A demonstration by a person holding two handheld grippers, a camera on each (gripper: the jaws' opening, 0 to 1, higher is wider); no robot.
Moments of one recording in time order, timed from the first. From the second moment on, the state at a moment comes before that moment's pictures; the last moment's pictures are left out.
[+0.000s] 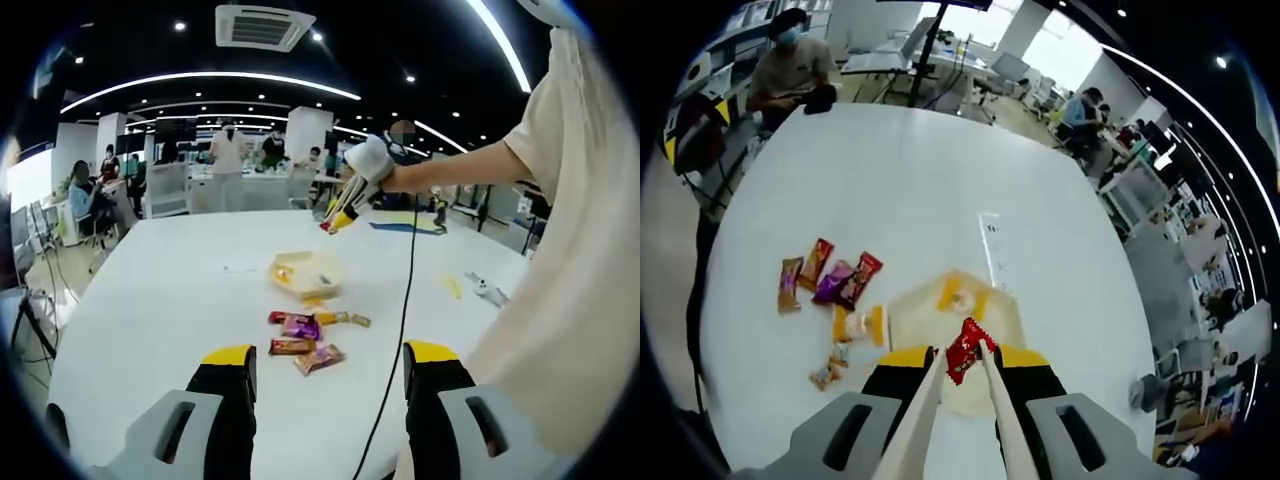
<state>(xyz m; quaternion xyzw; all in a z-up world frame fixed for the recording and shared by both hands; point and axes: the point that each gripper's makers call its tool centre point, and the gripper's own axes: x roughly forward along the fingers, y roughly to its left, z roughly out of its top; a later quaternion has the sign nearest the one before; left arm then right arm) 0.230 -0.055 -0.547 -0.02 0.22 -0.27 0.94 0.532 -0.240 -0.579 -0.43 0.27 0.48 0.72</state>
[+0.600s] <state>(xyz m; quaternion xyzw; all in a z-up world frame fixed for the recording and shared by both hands) 0.233 -0.047 -0.548 -0.02 0.22 -0.27 0.94 0.549 -0.226 -0.571 -0.44 0.26 0.48 0.71</state>
